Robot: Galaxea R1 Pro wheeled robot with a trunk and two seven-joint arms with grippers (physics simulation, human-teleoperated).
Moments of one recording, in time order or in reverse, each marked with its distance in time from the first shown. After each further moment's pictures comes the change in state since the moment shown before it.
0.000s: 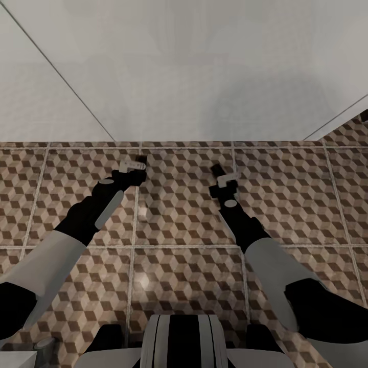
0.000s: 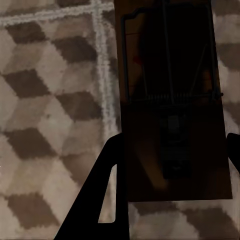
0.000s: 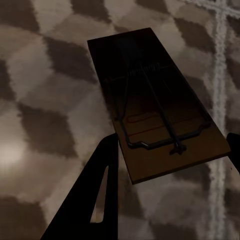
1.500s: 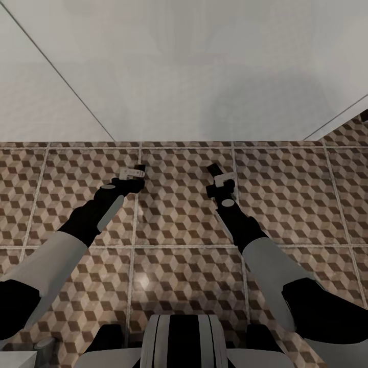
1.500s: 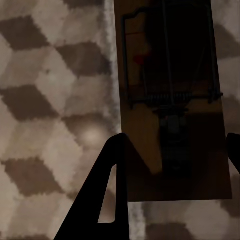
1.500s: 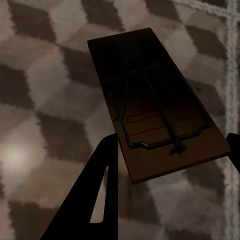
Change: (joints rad) left arm 0.000 -0.008 -0.004 0.104 0.000 -0.008 -0.008; right arm -0.003 0.019 0.000 -0.002 -0.001 0.001 0.002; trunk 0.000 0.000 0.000
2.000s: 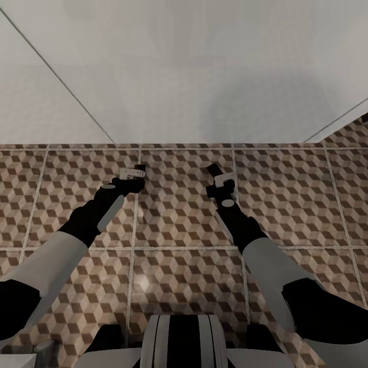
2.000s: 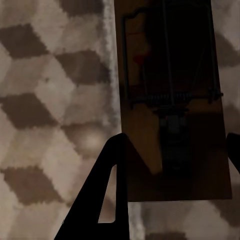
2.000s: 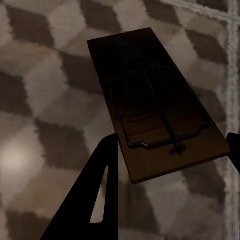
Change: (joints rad) left arm 0.000 -0.001 0.000 -0.002 0.000 0.000 0.000; right arm 0.001 0.000 0.000 0.000 0.000 -0.001 0.002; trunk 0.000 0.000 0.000
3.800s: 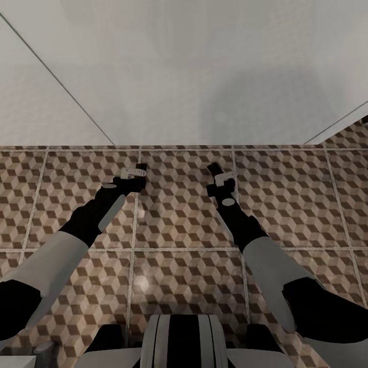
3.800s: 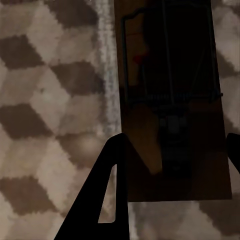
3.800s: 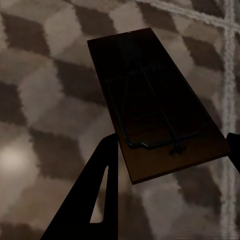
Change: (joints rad) left arm 0.000 -0.006 0.000 -0.010 0.000 0.000 0.002; right arm -0.005 -0.002 -0.001 -0.002 0.001 0.007 0.000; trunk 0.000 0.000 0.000
